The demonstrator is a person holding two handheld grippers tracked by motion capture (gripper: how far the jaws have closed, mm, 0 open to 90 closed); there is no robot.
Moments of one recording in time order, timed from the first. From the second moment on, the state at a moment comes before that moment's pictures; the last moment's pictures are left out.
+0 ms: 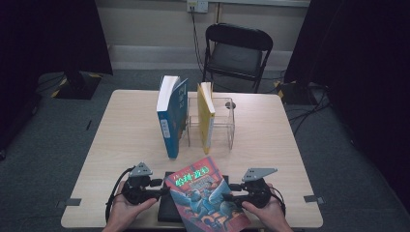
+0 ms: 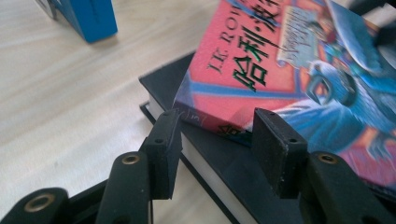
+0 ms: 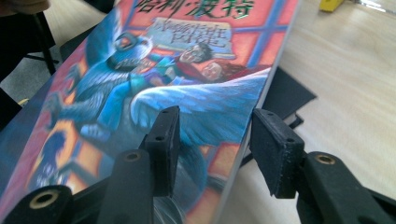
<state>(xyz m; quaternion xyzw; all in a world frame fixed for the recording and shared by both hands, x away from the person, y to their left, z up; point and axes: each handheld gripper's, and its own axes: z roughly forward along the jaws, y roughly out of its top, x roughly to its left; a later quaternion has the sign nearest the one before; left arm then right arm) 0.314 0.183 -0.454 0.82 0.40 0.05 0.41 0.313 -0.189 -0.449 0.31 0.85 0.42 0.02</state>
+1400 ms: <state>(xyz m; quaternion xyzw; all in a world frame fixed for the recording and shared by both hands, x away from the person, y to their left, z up) 0.341 0.158 -0.456 0.81 0.41 0.04 0.42 0.354 -0.151 -0.460 0.36 0.83 0.42 0.03</state>
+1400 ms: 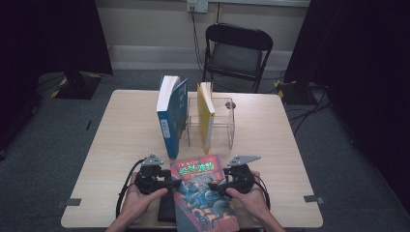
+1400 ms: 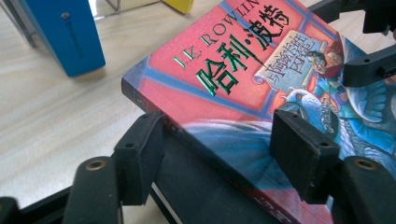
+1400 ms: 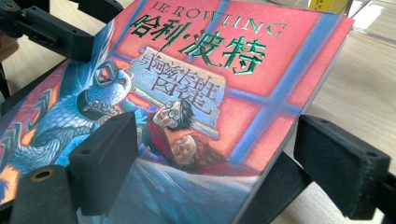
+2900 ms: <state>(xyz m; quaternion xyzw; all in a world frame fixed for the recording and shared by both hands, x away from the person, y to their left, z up) 0.335 0.158 -0.459 0.79 0.42 0.04 0.44 0.378 -0.147 -0.457 0.36 0.80 0.47 -0.08</state>
